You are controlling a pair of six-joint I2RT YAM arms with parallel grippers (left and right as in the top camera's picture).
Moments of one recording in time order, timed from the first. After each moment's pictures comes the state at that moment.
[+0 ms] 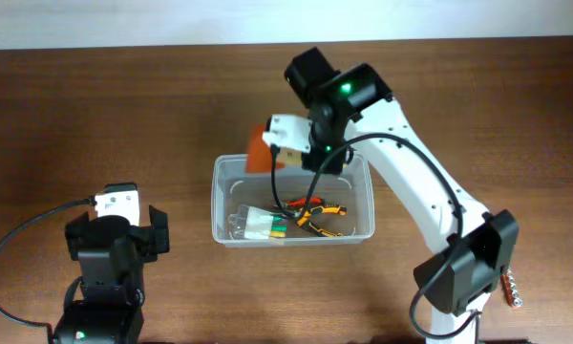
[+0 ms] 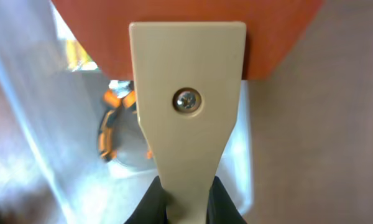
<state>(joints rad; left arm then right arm) -0.04 0.66 0.72 -0.68 -0.35 0.09 0.54 1.99 2.00 -1.44 -0.05 -0.87</state>
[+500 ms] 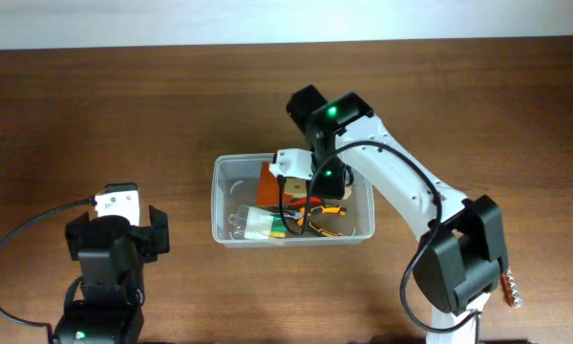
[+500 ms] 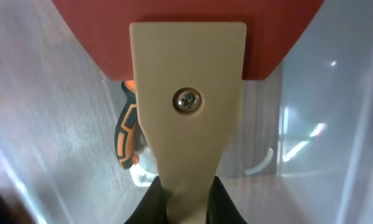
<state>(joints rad) -0.04 0.66 0.72 -0.68 -0.35 0.09 0.54 1.99 1.71 -1.30 -0.07 -0.90</state>
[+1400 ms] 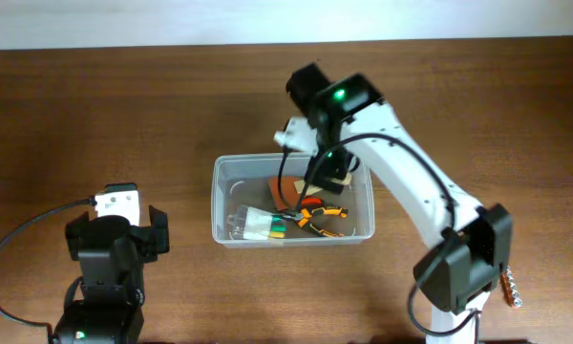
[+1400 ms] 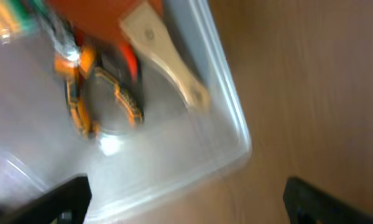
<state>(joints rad) -0.04 0.66 0.72 -0.68 -0.35 0.09 0.53 2.00 2.00 -1.49 0.16 -0.62</state>
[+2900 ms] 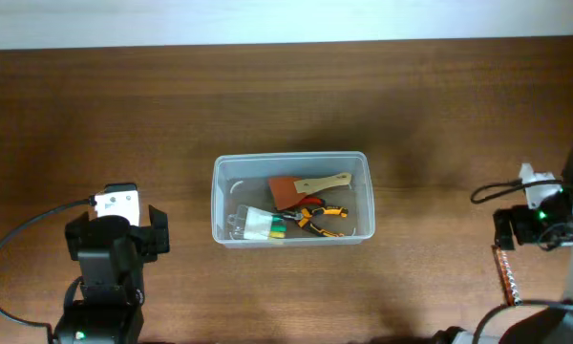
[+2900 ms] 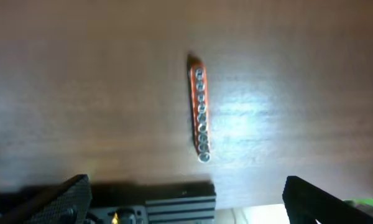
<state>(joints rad) -0.04 0.66 0.72 -0.68 -0.35 0.09 -0.59 1.49 1.26 -1.35 0.10 -0.57</state>
